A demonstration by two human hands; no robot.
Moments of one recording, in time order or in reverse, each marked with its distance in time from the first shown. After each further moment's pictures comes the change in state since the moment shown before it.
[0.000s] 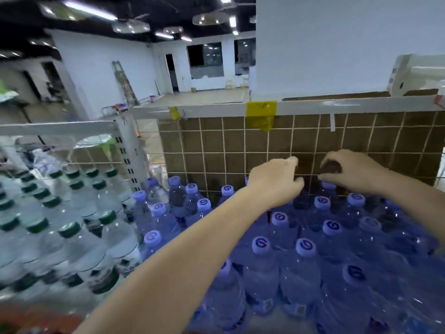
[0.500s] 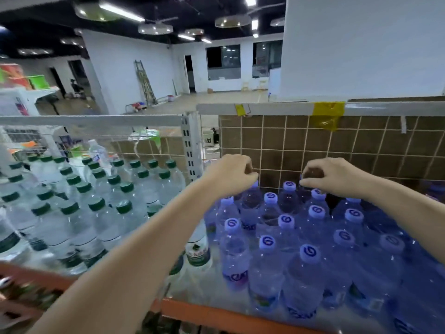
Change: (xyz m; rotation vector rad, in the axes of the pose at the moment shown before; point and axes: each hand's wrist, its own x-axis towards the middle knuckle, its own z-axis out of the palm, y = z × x) left_hand -0.119 -0.161 -0.111 0.040 -0.040 -0.266; right_hand -0.010 -0.181 0.034 0.160 -0.089 -0.185
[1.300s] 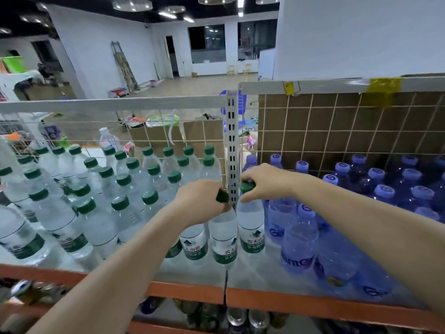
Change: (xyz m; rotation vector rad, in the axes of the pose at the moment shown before) left_hand -0.083 -0.191 -0.023 0.133 -0.211 -0.041; right_hand 0.075 -0.219 0.138 -0.055 -0.301 -0.197
